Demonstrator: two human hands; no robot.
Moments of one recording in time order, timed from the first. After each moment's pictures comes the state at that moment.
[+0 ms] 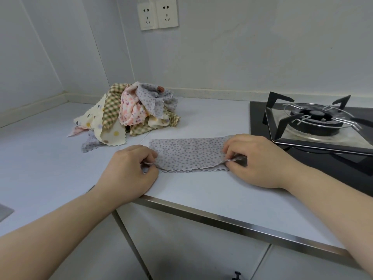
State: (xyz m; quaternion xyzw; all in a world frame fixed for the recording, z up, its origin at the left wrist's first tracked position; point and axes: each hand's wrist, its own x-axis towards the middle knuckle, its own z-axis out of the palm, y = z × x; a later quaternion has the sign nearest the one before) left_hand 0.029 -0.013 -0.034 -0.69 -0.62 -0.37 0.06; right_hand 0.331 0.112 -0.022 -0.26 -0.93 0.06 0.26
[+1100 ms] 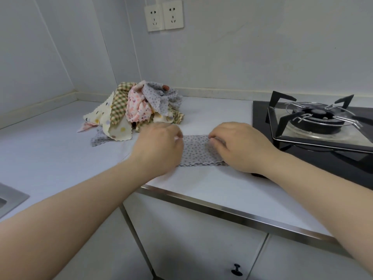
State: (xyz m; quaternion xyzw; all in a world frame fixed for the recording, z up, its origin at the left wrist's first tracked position) left_hand 0.082 0.015 0.006 -0.69 -0.68 -0.22 0.13; right_hand 0.291 0.101 0.001 -0.33 -0.92 -0.03 0.21
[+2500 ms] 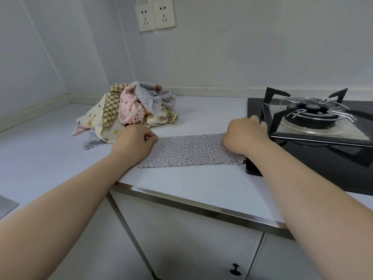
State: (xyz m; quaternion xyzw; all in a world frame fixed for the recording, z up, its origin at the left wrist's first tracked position) left_hand 0.012 0.059 -0.017 -0.63 -0.74 -0.24 0.07; right_hand 0.286 0.133 0.002 -0.62 -0.78 0.00 0.08
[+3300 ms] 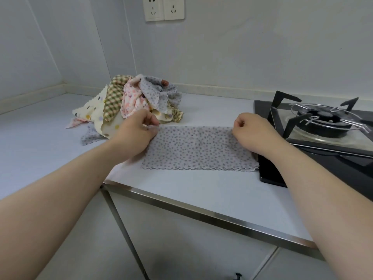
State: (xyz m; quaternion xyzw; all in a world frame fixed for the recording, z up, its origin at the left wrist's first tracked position) left_hand 0.002 0.060 -0.008 -0.57 -0.68 -0.43 -0.15; right_hand 0.287 0.148 0.004 -0.55 -0.77 0.17 0.27
